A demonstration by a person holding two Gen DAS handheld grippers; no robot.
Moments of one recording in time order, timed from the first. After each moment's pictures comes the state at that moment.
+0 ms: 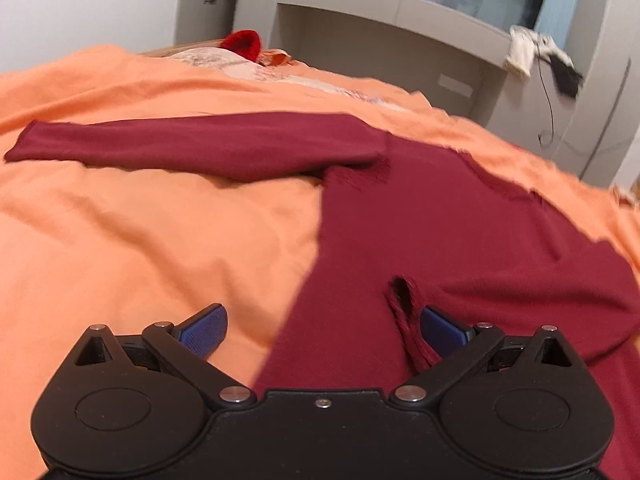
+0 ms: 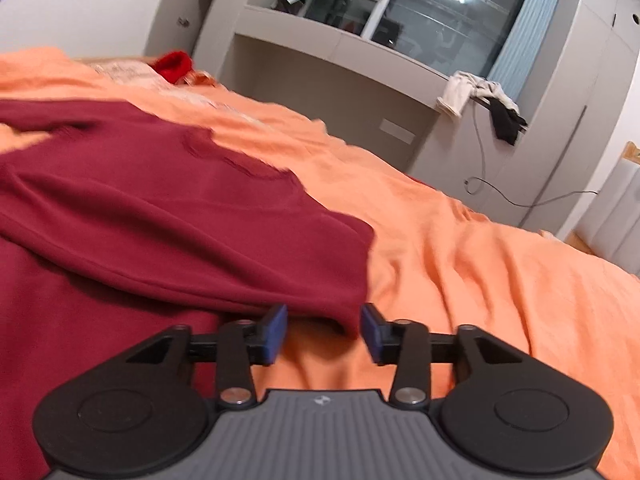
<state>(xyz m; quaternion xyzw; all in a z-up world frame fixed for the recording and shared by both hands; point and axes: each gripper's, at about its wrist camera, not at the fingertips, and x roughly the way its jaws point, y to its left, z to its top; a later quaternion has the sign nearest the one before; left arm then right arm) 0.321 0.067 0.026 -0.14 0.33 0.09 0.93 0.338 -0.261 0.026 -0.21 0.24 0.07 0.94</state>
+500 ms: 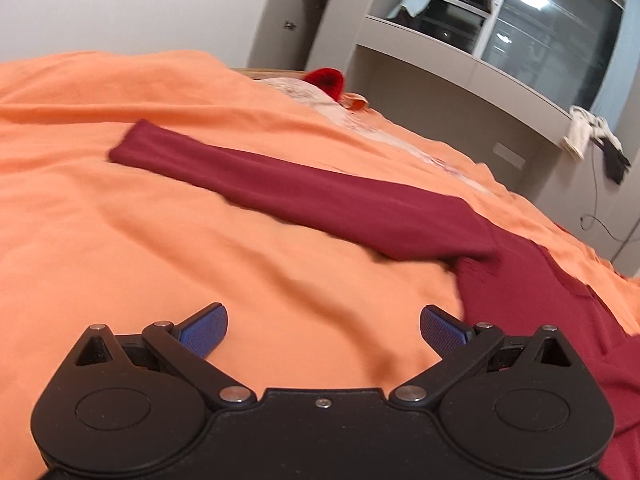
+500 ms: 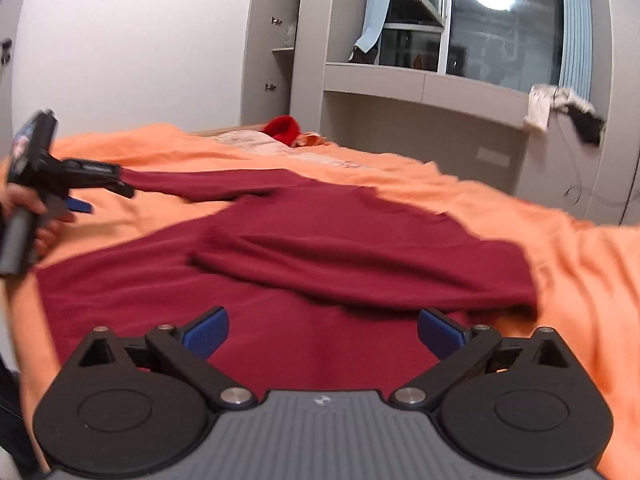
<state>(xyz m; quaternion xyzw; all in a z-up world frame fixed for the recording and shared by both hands) 0.285 0.184 0.037 -0.21 0.27 0.17 0.92 0.216 -0.196 0.038 -0.10 0.21 0.24 0.94</state>
